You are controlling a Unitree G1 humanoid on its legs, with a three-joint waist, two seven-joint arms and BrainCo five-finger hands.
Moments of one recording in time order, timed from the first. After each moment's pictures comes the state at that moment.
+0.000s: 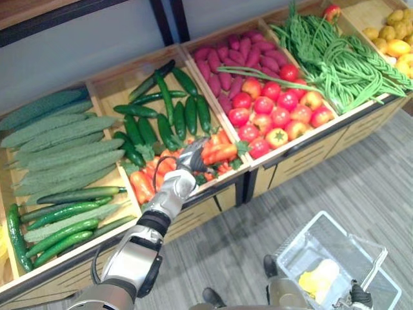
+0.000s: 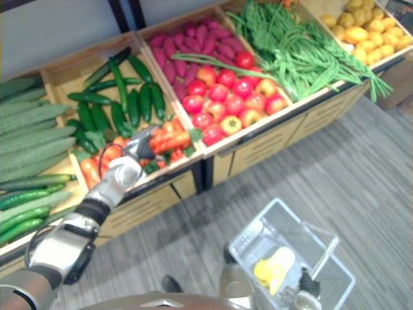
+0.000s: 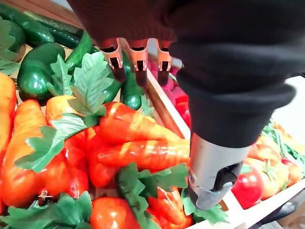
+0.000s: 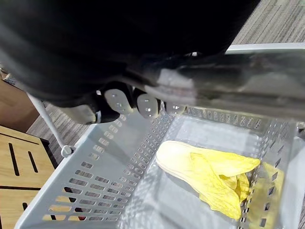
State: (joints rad) left arm -0.64 0.30 -0.26 0.81 0.63 -0.14 0.19; right arm 0.14 -0.10 -0.58 0.92 -0.04 -0.11 -0.19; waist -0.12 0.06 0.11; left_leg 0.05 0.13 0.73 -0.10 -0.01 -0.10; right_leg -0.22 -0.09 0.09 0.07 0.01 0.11
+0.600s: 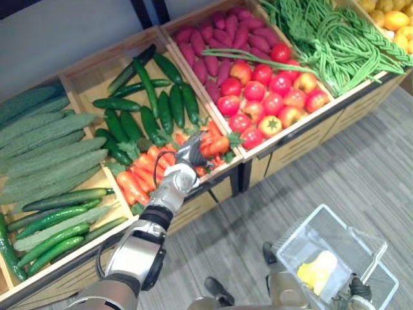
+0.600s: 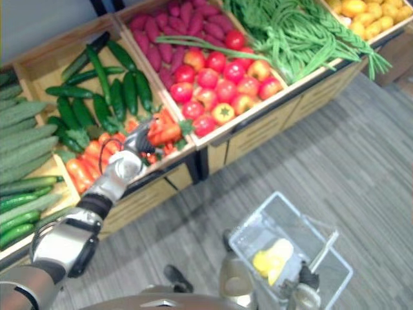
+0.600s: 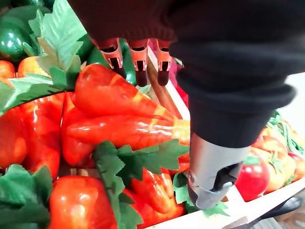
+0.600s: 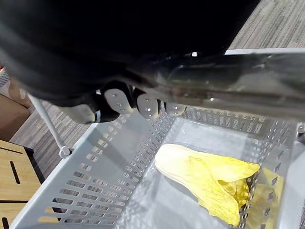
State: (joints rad) left arm -0.69 0.28 -0.23 0.84 0.59 -0.12 0.19; right arm 0.11 -0.10 -0.58 0.91 -0.04 -0.11 -0.20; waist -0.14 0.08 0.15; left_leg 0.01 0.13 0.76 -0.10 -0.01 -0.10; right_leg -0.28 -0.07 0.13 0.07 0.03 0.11
